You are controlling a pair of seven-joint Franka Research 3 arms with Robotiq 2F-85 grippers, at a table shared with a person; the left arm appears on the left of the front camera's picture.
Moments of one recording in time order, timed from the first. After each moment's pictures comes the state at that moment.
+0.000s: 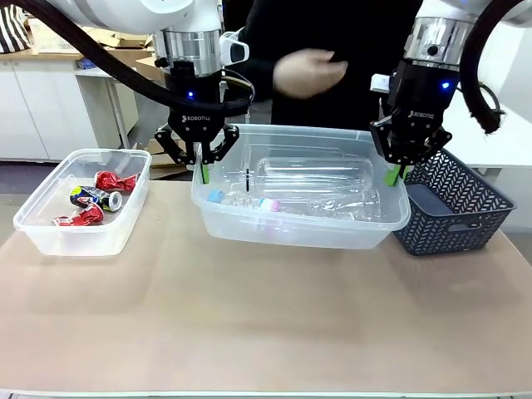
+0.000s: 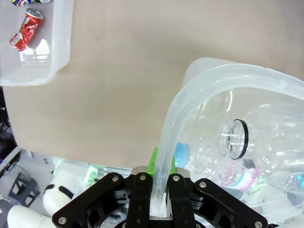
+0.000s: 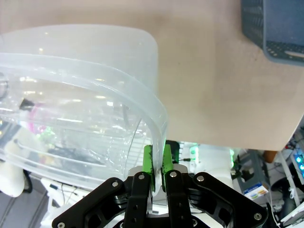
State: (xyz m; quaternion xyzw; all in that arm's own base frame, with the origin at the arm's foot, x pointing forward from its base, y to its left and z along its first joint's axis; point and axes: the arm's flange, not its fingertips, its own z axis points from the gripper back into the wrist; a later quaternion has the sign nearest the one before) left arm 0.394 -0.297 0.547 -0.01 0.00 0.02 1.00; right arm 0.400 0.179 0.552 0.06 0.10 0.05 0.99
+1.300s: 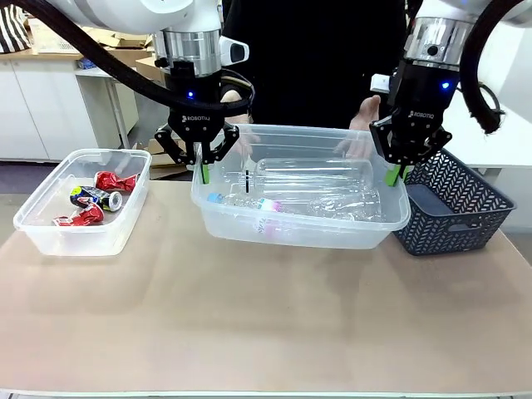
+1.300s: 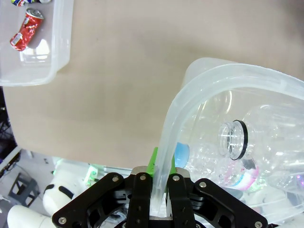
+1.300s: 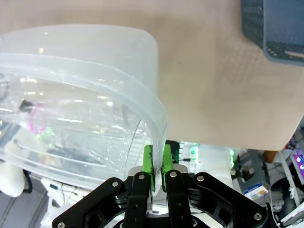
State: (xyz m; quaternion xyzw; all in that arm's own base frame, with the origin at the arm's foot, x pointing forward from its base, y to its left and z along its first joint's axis) left arm 0.394 -0.297 0.547 -0.01 0.00 0.02 1.00; right arm 0.400 0.179 0.552 0.06 0.10 0.05 0.99
